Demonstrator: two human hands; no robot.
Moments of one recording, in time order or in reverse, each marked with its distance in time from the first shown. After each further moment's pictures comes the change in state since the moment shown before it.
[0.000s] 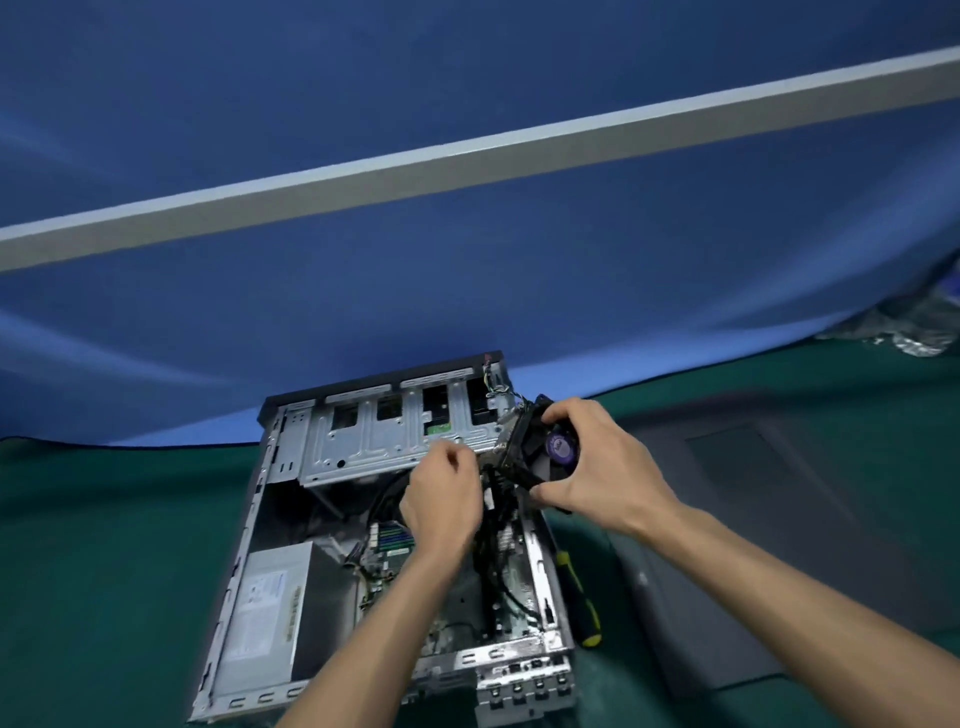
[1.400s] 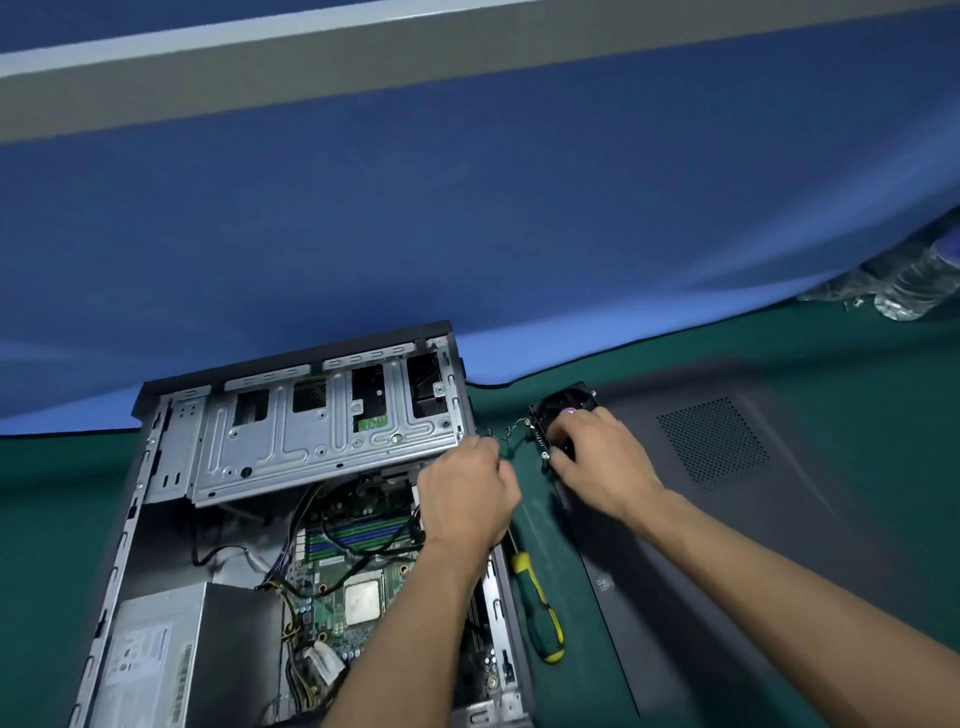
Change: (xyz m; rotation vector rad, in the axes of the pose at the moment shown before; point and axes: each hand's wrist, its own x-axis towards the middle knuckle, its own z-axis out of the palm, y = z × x) left_hand 0.017 0.014 0.083 0.354 -0.074 0.526; right_hand 0.066 0.106 0.036 -0.353 -0.081 0.080
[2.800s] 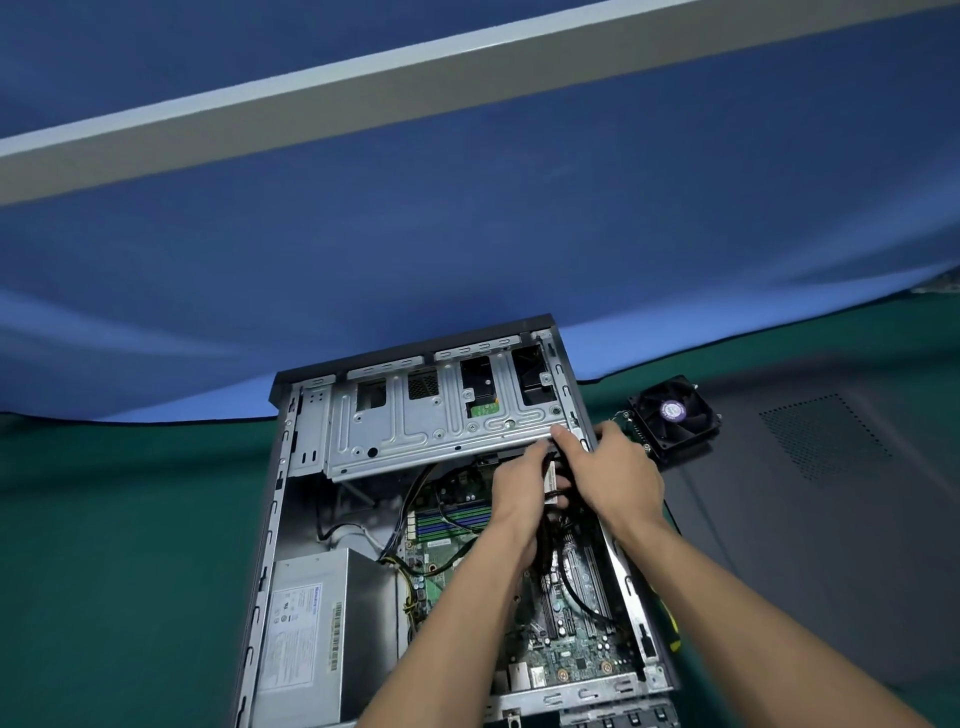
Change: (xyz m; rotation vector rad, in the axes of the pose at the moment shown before) left_hand -0.008 -0.057 -0.022 -1.239 -0.374 -0.921; right_hand -0.001 -0.110 0.054 0.293 0.139 0.491
